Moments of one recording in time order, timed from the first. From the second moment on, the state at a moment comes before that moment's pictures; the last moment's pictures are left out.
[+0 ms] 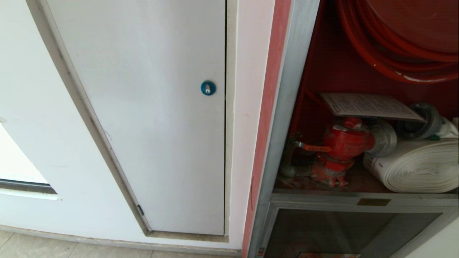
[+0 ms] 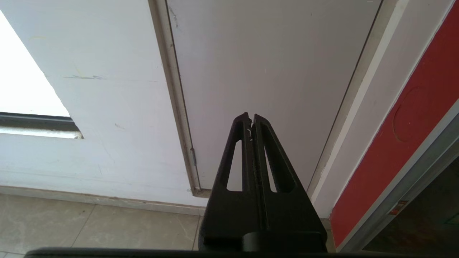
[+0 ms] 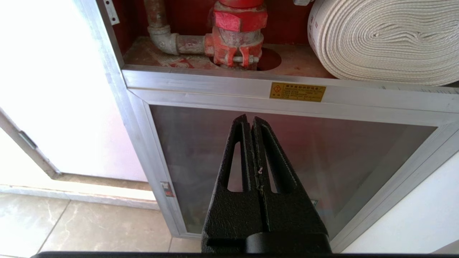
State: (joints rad) left arm 0.01 0.00 0.00 -0.06 0.01 -0.01; right arm 0.00 0.00 0.00 0.00 0.01 0.00
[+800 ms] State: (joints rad) left arm 0.01 0.00 0.00 -0.06 0.01 -0.01; right arm 0.00 0.00 0.00 0.00 0.01 0.00
